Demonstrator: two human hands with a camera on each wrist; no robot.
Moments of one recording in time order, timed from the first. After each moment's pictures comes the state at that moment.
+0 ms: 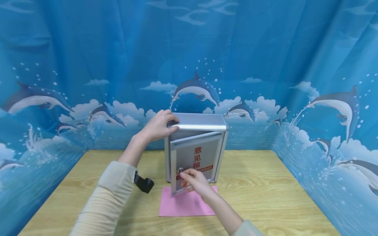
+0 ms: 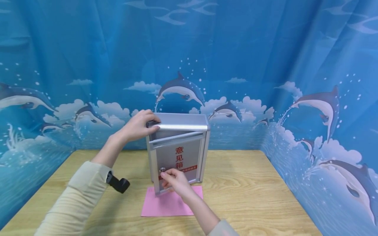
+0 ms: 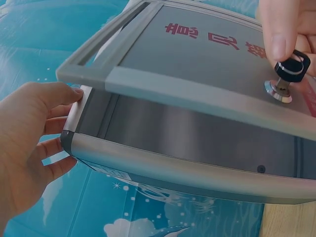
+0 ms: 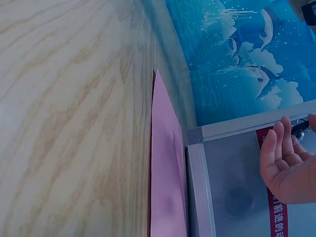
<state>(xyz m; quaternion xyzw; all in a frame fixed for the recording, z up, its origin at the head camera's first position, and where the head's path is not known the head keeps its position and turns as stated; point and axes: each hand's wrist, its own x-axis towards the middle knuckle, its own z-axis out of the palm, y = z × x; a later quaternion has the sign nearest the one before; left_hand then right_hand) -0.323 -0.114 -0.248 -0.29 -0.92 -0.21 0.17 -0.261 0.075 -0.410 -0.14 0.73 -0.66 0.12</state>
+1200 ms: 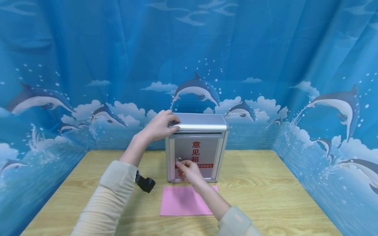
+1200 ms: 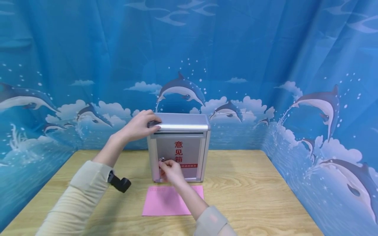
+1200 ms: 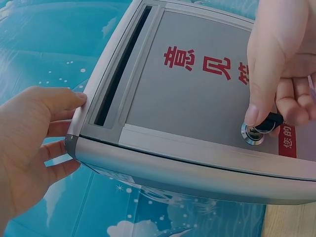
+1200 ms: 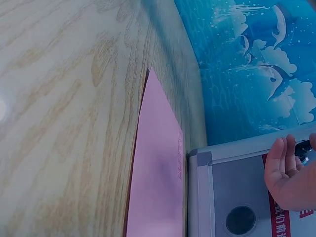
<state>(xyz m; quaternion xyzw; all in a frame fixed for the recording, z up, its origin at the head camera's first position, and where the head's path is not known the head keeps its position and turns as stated) -0.319 -0.111 -0.246 -0.28 -0.92 -0.21 0.16 -0.288 0.047 -0.405 -0.08 0.71 -0.69 0.10</state>
